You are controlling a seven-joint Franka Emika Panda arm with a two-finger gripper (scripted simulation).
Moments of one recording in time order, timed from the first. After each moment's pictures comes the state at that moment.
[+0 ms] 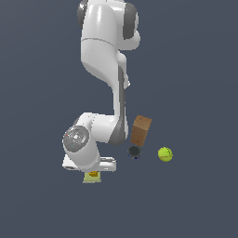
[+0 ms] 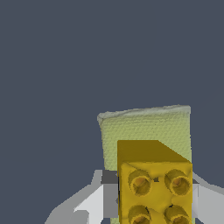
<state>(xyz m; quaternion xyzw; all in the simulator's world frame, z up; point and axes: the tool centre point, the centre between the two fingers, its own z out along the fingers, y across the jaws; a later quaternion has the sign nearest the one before) 0.142 -0.113 0.041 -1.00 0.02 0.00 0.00</state>
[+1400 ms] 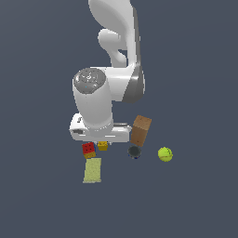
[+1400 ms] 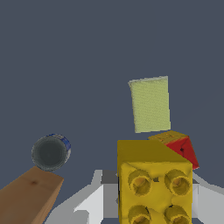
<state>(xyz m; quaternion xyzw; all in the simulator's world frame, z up) 0.077 -0.062 0.173 -1.00 0.02 0.00 0.00</state>
